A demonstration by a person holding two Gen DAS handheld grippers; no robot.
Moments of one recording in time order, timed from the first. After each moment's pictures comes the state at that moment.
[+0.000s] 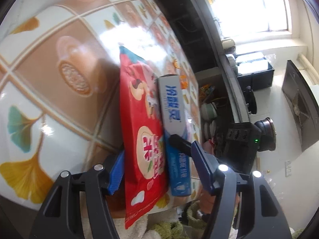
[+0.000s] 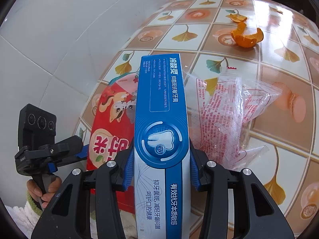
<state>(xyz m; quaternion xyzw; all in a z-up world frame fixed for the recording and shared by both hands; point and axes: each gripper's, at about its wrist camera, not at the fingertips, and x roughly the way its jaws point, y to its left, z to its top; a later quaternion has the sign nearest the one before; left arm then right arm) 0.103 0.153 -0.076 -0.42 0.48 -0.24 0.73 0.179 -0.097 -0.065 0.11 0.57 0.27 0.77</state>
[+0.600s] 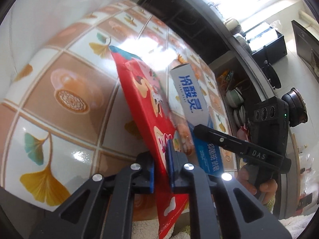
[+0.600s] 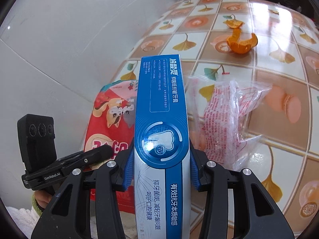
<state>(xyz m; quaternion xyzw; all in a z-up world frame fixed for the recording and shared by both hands) 0.097 0.124 -0.043 -0.26 0.48 -0.20 0.81 0.172 -0.117 -0.042 0.15 0.54 0.28 0.78</state>
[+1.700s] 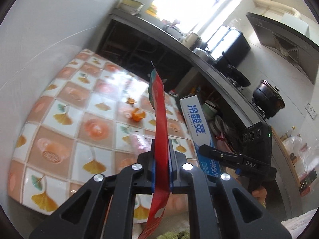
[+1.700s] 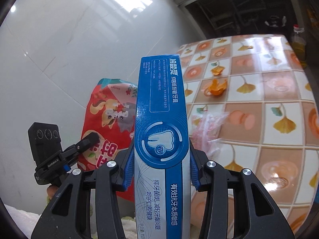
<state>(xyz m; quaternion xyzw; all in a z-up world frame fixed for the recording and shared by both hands) 0.075 0.076 0.075 -0.20 0.36 -0.28 0.87 0.108 -0.226 0.041 0.25 0.43 0.27 0.82</state>
